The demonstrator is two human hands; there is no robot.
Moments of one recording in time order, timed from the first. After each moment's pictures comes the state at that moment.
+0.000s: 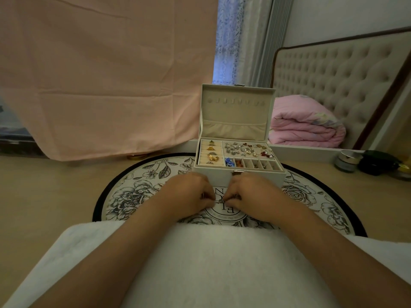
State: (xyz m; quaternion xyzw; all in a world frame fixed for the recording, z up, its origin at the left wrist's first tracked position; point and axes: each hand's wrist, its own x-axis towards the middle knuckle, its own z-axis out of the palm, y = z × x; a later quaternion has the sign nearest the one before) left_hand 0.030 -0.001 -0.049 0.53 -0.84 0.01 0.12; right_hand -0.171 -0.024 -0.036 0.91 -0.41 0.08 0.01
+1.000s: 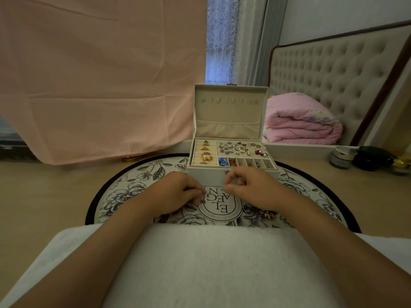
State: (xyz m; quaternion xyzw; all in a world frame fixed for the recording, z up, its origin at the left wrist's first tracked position) left_hand 0.042 0.001 -0.041 0.56 -0.78 -0.21 0.19; right_hand -0.190 -0.029 -0.031 0.81 -0.47 0.23 -0.27
